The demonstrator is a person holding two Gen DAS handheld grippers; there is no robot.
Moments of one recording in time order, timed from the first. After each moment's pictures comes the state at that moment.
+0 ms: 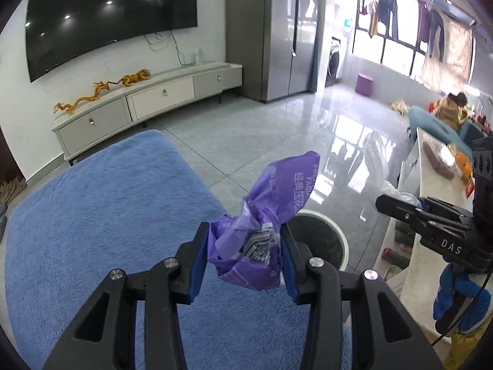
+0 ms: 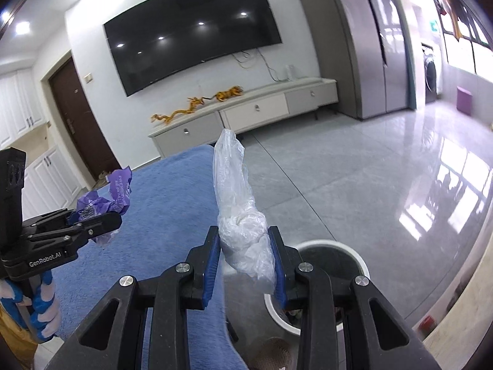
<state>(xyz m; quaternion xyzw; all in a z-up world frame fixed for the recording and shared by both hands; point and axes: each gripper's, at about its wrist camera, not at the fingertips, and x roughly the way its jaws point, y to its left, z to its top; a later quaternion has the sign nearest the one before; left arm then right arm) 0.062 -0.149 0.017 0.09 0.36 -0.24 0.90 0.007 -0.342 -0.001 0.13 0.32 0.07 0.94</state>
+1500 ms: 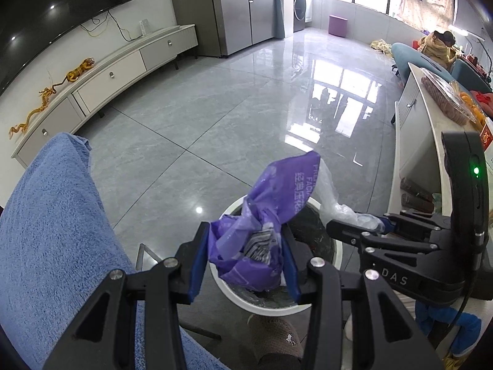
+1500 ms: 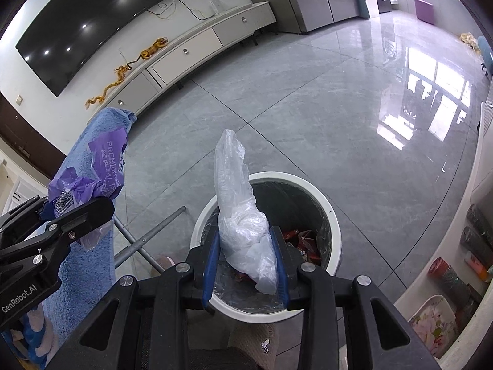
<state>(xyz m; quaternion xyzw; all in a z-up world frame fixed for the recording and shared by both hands) 0.119 -0.324 -0.087 0.19 0.43 -0.28 0.84 0.055 -0.441 -0.119 0.23 0.46 -0.01 0.86</state>
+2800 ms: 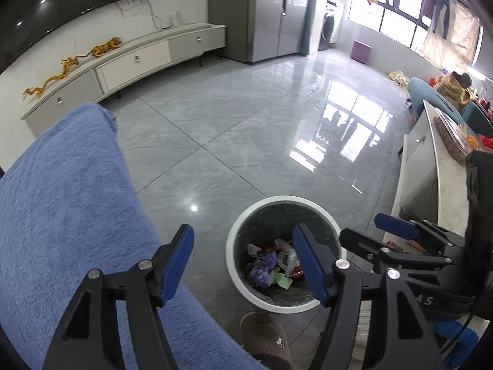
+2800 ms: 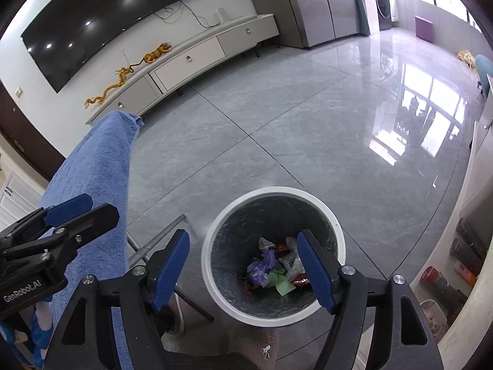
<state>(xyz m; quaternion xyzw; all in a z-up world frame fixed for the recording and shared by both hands) 0.134 -0.250 -0.066 0.10 0.44 -0.25 0.86 0.060 -0.399 -0.084 0.19 0.44 -0.02 0.88</state>
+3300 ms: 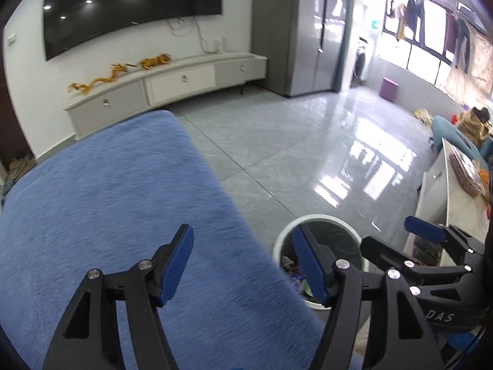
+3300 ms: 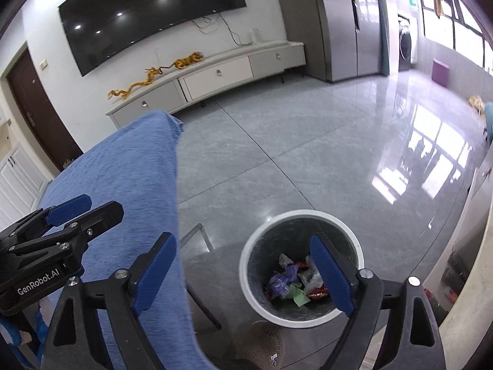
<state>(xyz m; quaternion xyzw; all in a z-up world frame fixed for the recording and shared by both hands) 0.097 -0.149 -0.023 0.06 0.37 -0.18 0.91 0.043 -0.309 -0.031 0.11 0.39 -0.01 0.91</state>
